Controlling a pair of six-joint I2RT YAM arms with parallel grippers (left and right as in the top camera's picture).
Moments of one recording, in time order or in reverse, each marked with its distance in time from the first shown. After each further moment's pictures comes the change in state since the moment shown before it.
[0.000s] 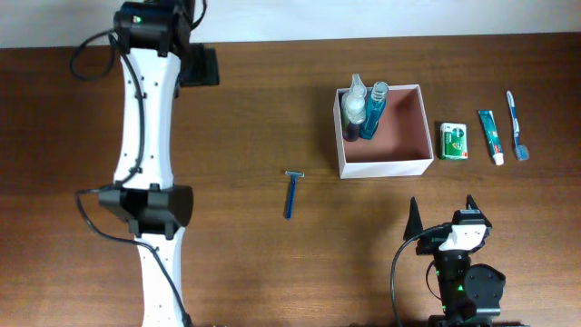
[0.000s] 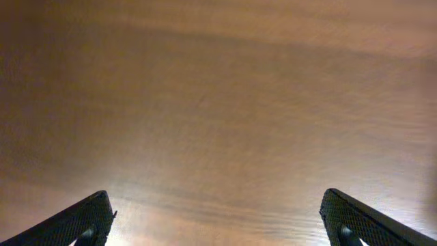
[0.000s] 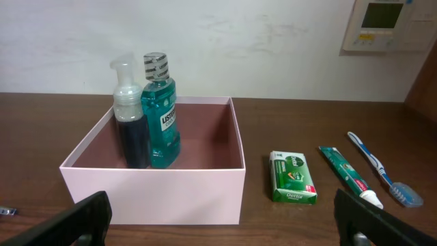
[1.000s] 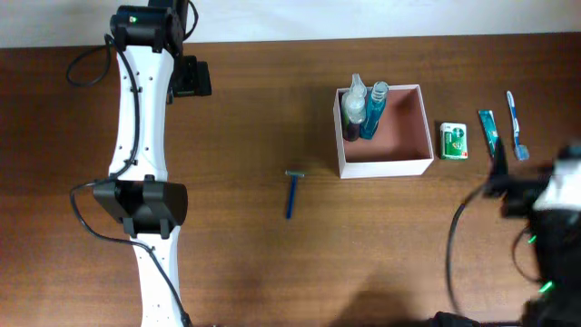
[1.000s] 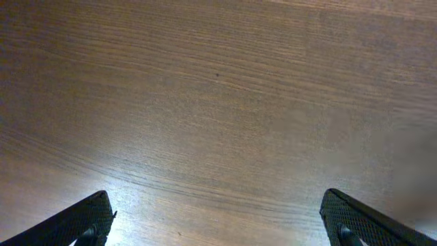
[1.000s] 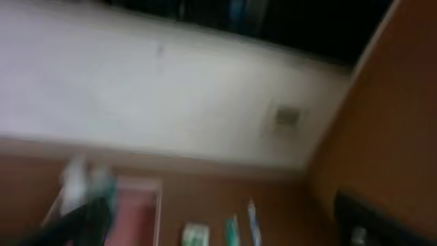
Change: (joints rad) left arm 0.037 0.000 -0.103 0.000 0.003 0.000; right arm -0.277 0.673 1.132 -0.517 -0.138 -0.241
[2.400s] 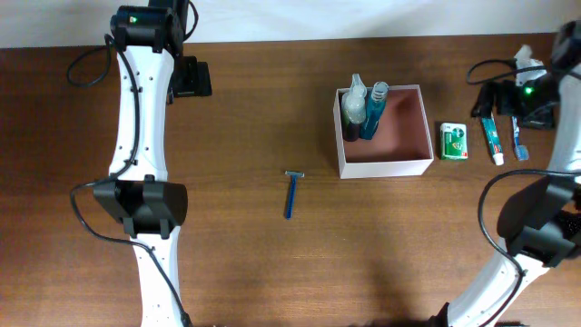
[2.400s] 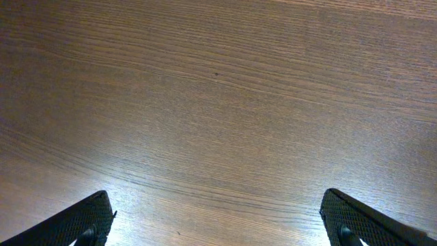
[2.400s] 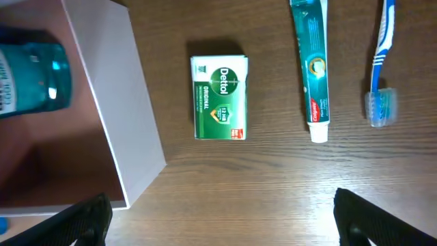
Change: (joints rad) left arm 0.000 0.000 -0.002 -0.001 0.003 0.001; right arm -0.078 1.460 1.048 -0.874 -0.024 0.057
